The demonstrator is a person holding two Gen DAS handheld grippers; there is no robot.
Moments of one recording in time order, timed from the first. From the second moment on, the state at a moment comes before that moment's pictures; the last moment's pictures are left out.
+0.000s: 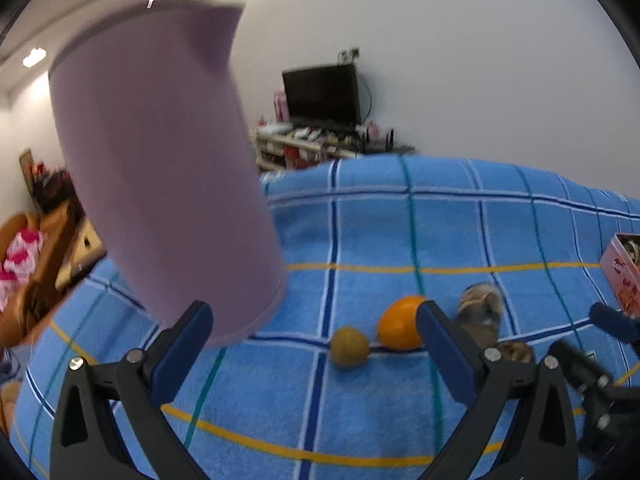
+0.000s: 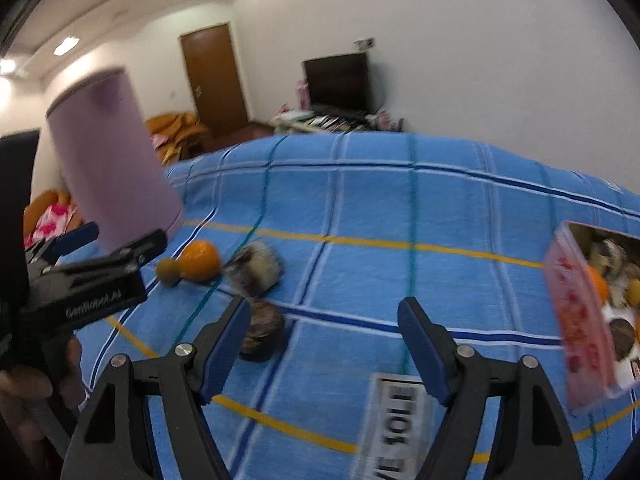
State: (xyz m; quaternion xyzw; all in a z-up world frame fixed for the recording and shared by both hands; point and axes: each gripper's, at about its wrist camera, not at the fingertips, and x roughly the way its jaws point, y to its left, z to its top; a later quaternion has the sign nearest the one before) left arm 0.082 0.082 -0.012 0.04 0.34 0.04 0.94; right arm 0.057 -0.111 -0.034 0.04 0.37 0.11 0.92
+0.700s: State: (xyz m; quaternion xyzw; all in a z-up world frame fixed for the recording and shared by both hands) left arm 0.080 0.102 -0.012 0.11 0.35 0.01 0.93; right arm 0.079 -0.074 -0.051 0.01 0.43 0.16 0.89
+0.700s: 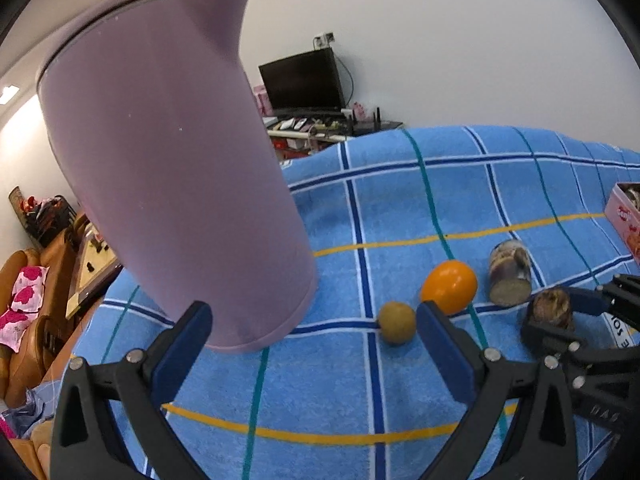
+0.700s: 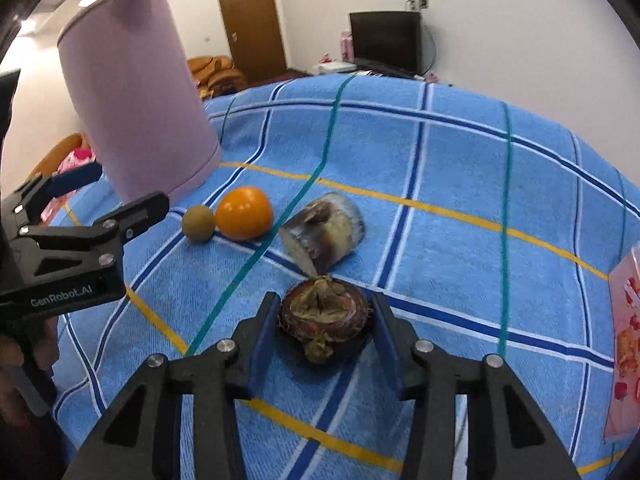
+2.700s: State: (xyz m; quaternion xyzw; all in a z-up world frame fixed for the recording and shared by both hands) left arm 0.032 0.012 -0.003 0.03 0.27 -0.01 0.96; right arm 0.024 -0.117 -0.003 -0.01 0.24 0.06 0.97
